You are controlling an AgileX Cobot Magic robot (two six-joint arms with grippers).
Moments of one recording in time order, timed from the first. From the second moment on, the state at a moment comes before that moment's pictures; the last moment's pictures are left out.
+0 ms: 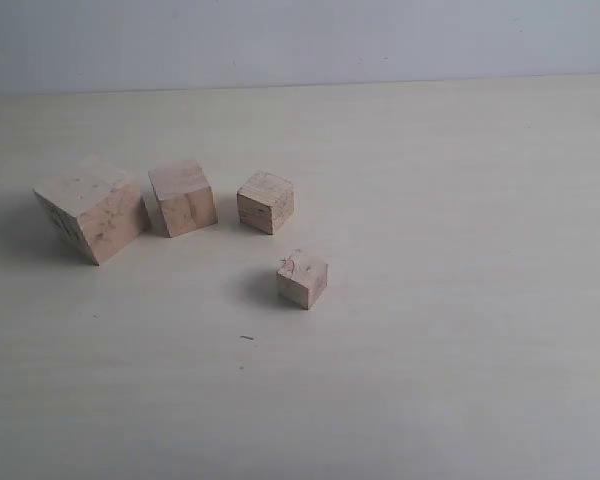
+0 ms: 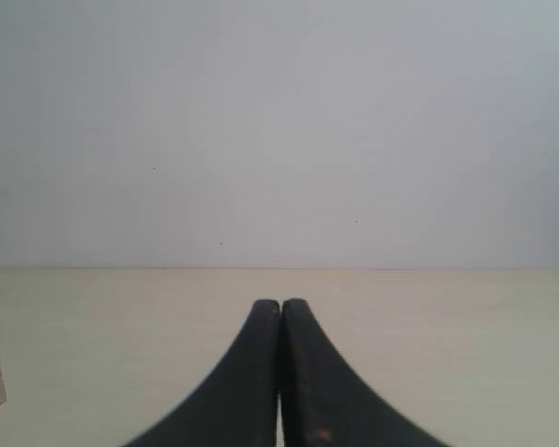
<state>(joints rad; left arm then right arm) -0.06 0.01 0.00 0.07 0.32 0.06 0.21 0.01 0.00 0.15 0.07 -0.12</state>
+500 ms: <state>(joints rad) -0.06 0.01 0.00 0.07 0.32 0.06 0.21 0.01 0.00 0.17 -0.13 -0.11</state>
